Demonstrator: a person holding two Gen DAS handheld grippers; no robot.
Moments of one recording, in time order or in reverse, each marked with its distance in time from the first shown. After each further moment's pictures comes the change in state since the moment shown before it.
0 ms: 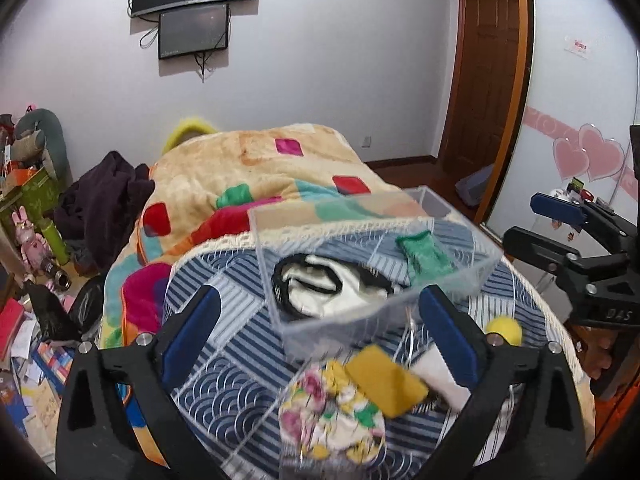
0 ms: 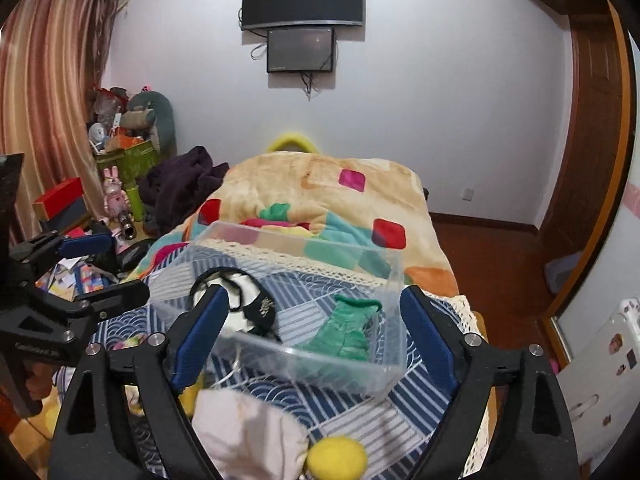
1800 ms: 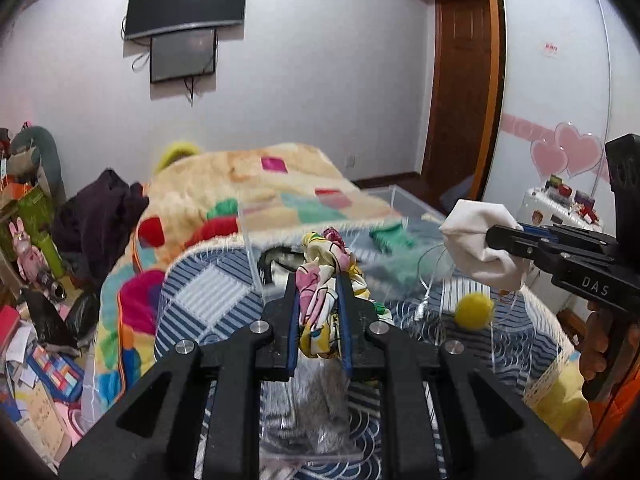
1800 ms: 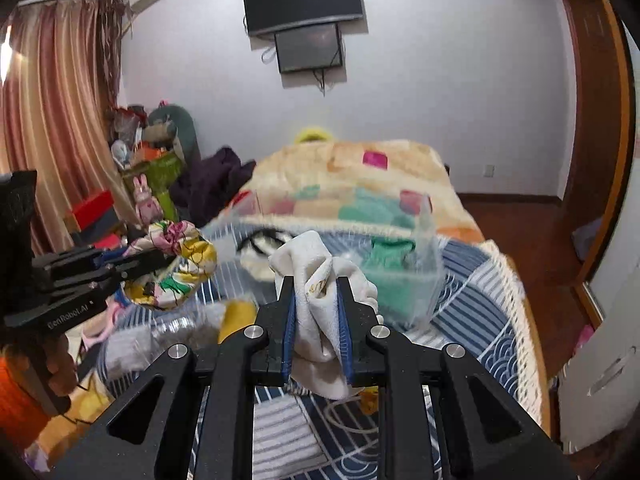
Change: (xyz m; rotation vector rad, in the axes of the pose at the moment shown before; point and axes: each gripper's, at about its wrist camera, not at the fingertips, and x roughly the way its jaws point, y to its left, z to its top) left arm -0.037 -0.014 -0.028 0.043 -0.120 -0.043; right arm -0.026 0.003 -0.048 0.101 -0.025 0.098
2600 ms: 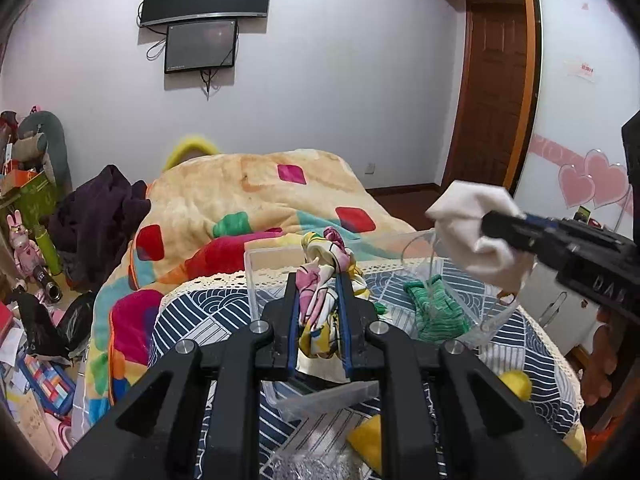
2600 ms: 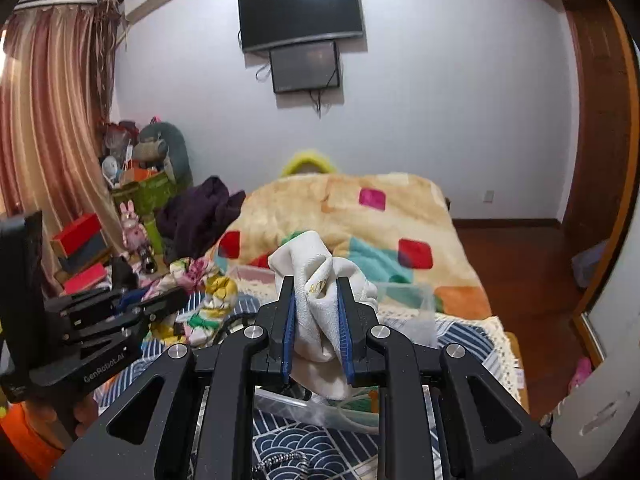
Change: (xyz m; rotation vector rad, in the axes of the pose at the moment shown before) left arm 0.079 0.024 0.046 -0.075 0.023 0.051; right arm 0.052 0.003 0.060 -0.025 -0.026 -0.019
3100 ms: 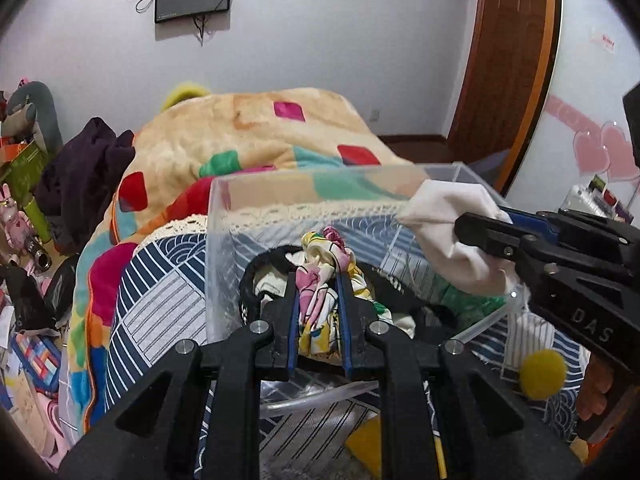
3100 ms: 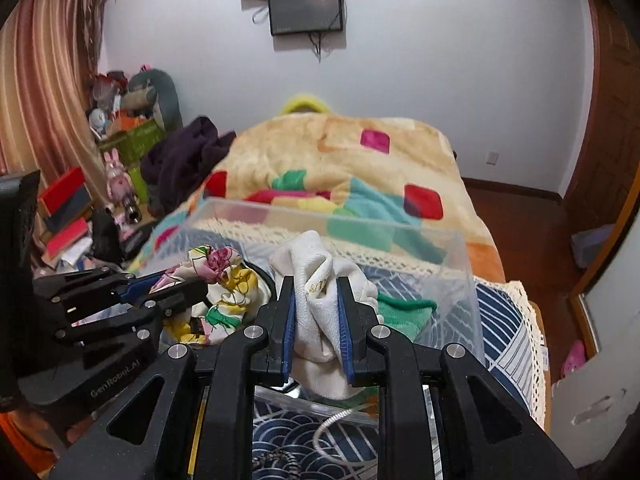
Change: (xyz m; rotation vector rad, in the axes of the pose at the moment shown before) left arm 0.064 -0.011 -0.027 -0.009 0.204 0.010; right arm 0.054 -0.004 -0.019 -0.030 0.199 -0.029
